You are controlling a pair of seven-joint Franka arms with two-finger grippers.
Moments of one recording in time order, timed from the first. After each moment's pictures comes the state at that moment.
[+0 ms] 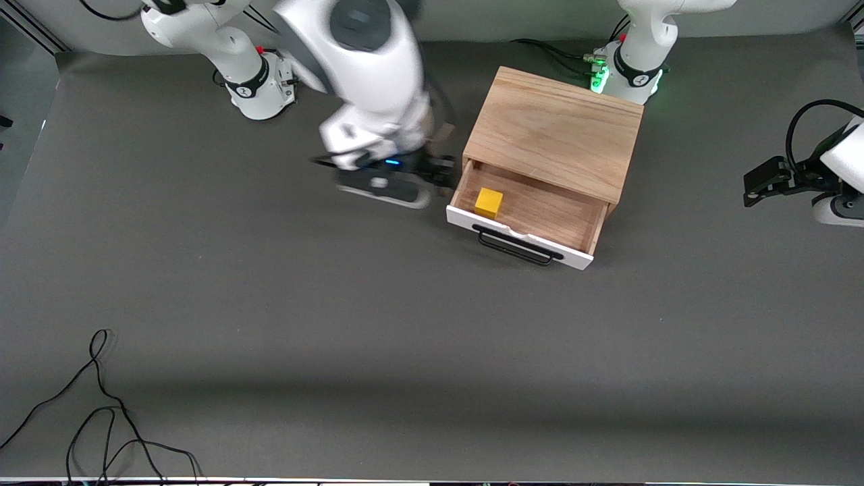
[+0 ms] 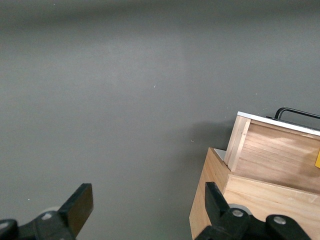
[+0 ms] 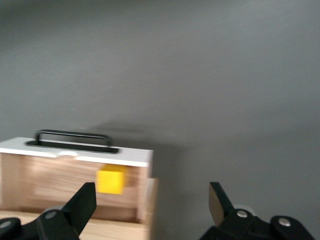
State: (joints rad) left arm -0.05 0.06 0.00 -1.50 0.03 1.55 0.08; right arm 0.64 0.46 0.07 -1.04 0.02 1.49 1.00
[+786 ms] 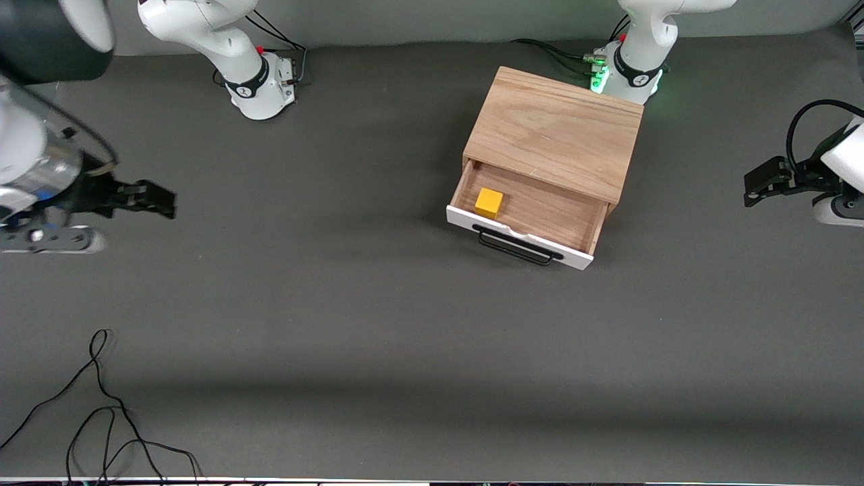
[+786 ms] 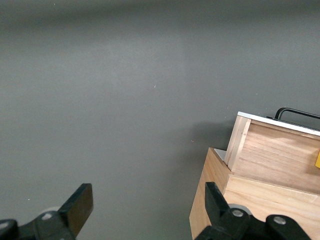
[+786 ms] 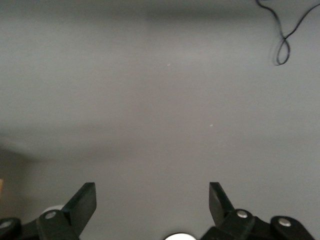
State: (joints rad) left arm -0.05 0.06 0.00 -1.50 0.03 1.55 0.08; right arm 0.43 0.25 -0.36 -1.25 0.01 1.36 0.12
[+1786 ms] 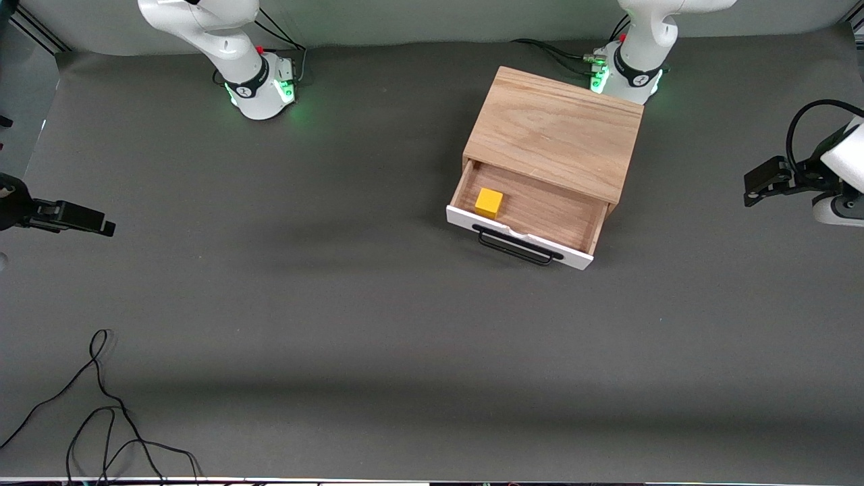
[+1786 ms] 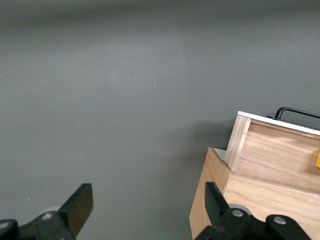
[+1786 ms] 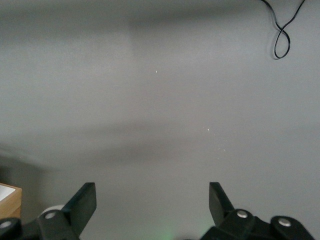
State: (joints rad) left arm -0.05 0.06 0.00 -1.50 0.03 1.55 0.08; right arm 0.00 0.24 -0.08 -1.27 0.09 1.39 0.07
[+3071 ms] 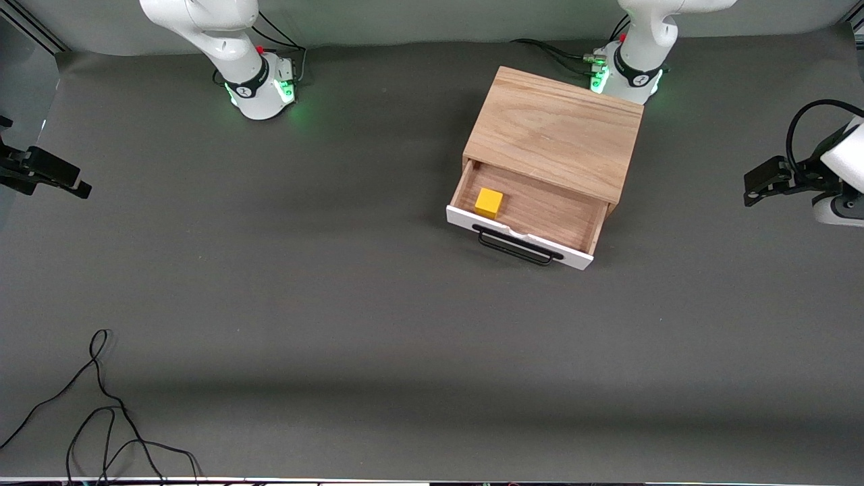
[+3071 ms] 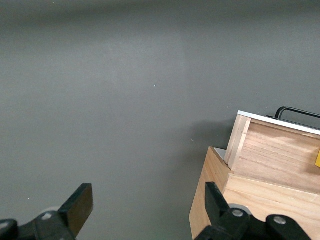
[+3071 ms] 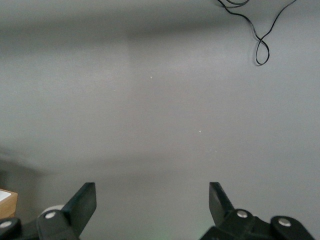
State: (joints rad) left arm -0.05 0.06 0.00 -1.50 0.03 1.54 0.08; right arm -0.09 0.00 0.02 -1.49 0.05 1.50 0.07
